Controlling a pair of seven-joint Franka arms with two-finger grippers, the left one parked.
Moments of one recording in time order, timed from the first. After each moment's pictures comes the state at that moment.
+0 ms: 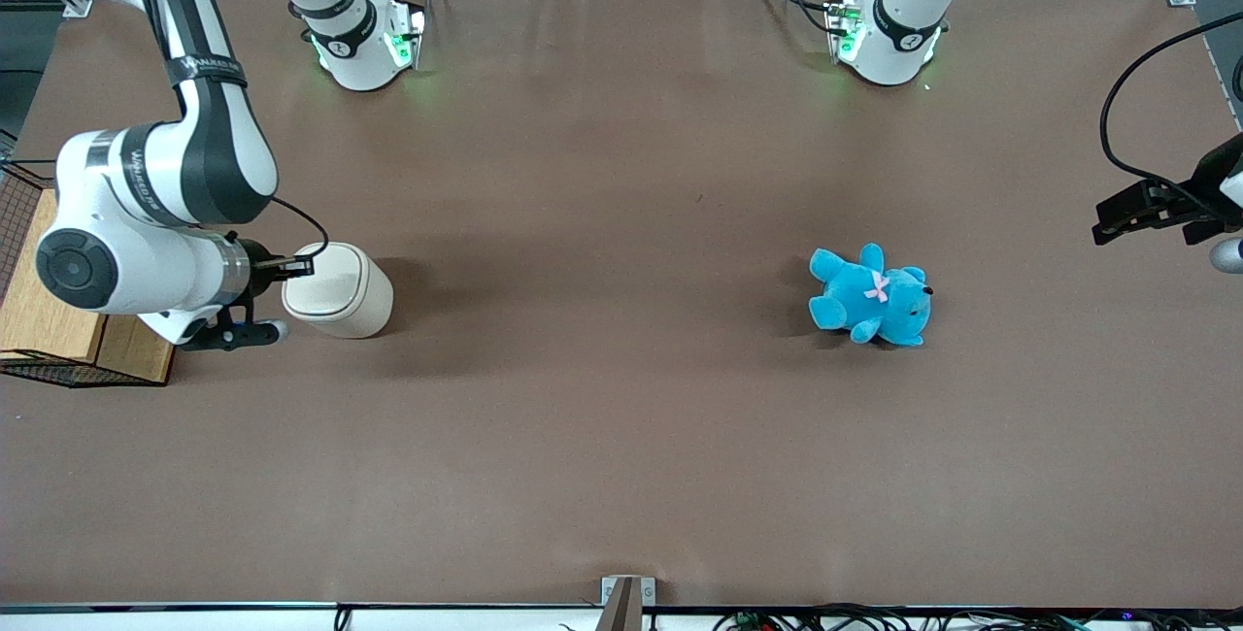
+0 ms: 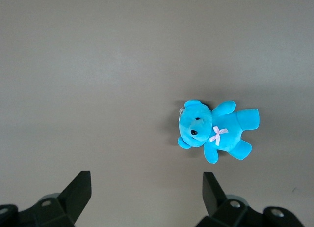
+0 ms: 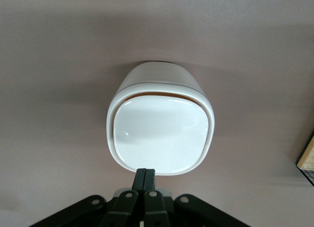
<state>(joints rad) 0.17 0.33 -0.08 -1.71 0.06 1.68 -0.01</state>
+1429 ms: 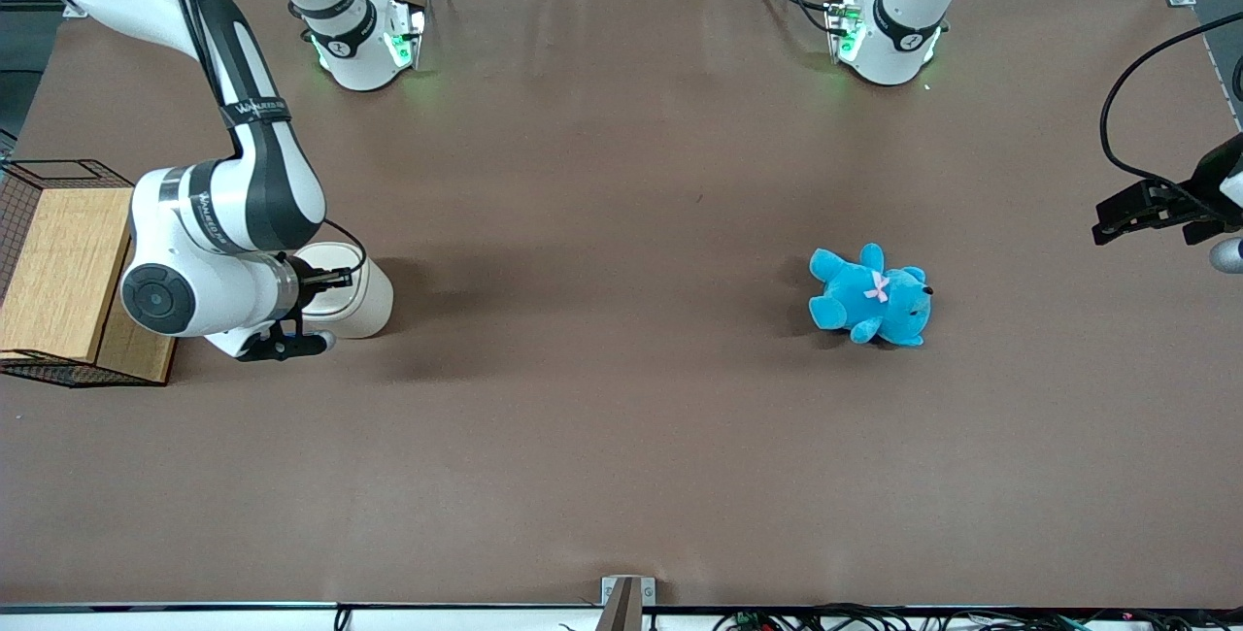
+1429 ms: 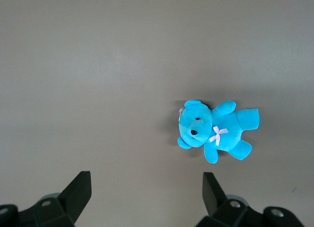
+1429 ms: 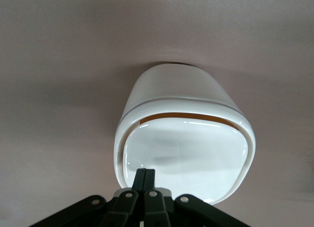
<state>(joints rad) 0.20 0.41 -0.08 -1.74 0.08 1.74 0.00</state>
